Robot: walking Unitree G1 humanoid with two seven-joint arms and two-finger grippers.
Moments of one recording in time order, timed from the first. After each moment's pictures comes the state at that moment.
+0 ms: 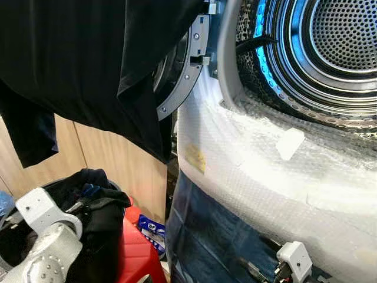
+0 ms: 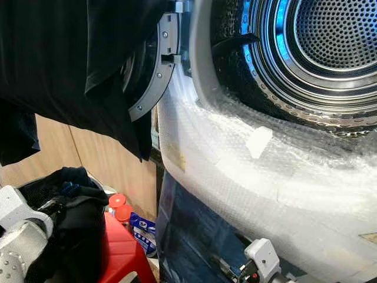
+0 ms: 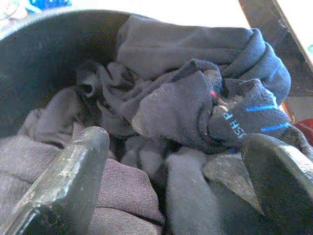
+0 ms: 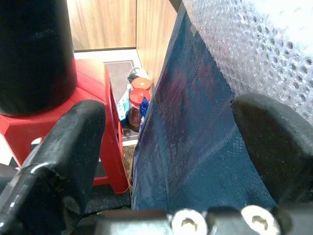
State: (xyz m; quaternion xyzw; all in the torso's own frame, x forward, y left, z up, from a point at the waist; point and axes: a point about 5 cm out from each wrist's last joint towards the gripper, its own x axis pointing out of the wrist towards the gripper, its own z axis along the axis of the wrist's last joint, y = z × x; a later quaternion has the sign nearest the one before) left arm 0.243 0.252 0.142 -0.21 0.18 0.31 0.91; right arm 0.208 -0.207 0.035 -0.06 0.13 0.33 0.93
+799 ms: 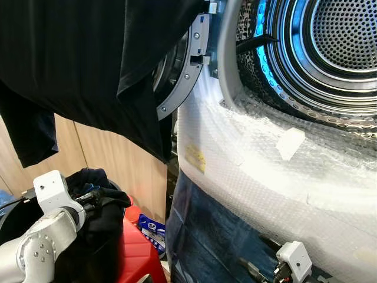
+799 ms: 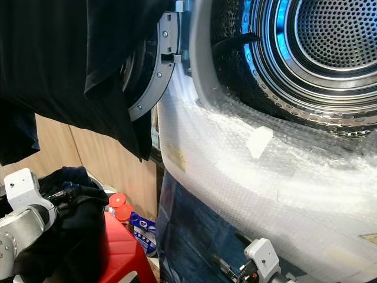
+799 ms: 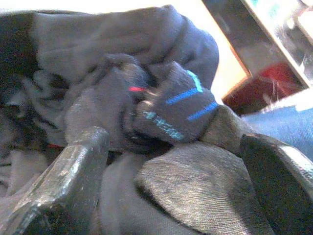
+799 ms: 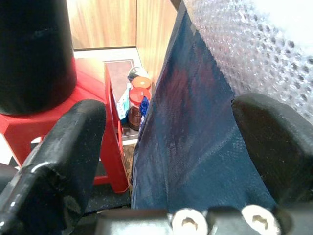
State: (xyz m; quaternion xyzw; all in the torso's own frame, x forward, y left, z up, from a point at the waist) left arm 0.268 0.244 0.151 -0.17 0.24 0.17 0.94; right arm 0.208 -0.206 0.035 -0.07 0.13 0.33 0.93
